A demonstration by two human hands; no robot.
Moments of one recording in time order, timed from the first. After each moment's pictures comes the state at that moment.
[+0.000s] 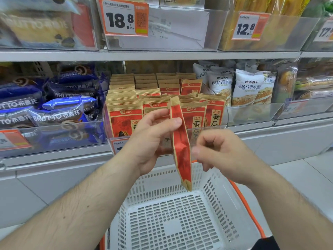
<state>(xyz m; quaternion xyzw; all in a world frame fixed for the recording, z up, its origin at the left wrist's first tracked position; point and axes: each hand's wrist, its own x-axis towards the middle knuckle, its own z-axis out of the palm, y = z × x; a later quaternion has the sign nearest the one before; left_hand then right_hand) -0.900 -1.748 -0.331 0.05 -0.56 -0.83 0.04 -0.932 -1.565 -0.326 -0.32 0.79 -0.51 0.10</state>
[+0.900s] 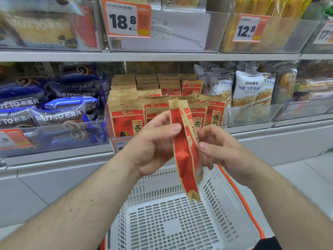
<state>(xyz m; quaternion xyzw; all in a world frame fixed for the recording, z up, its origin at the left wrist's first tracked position) -0.895 -1.754 -0.333 -0.11 -0.48 -0.87 -0.06 -0.945 -1.558 -0.338 -0.24 0.72 -0.62 0.22</state>
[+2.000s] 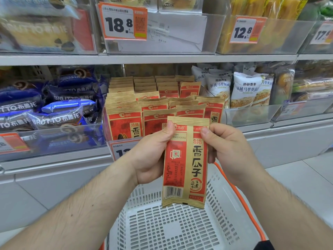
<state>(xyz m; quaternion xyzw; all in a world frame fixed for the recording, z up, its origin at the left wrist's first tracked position) -0.896 -1.743 -0.336 0.02 -0.56 -0.82 -0.12 -0.933 -1.572 -0.328 -0.17 0.73 -0.66 0.08</state>
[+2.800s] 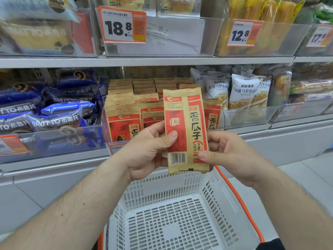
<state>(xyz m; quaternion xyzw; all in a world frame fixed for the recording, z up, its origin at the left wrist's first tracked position) -0.901 -1.761 -0.341 -0.05 -0.57 -0.82 -0.09 -0.949 -1.546 -0.333 -0.25 0.73 -0.60 0.21</state>
